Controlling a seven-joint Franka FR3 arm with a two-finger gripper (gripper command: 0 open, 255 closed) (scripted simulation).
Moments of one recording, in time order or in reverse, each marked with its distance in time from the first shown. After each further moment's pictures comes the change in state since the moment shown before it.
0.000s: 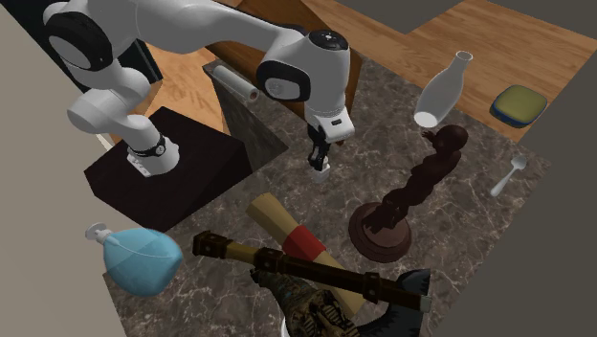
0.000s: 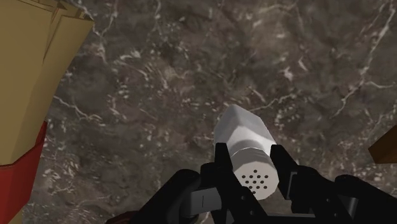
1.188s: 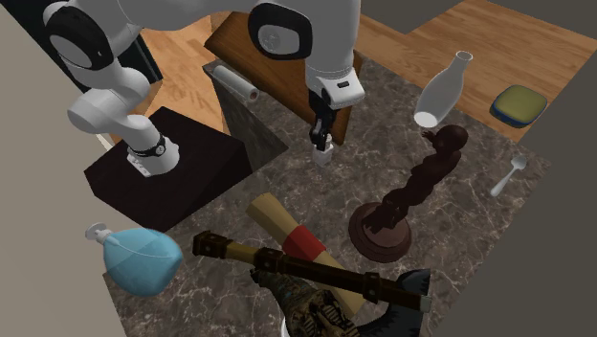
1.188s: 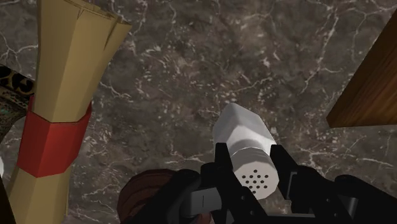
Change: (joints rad) arm 0.010 -0.003 0.004 0.232 0.007 -0.234 -0.017
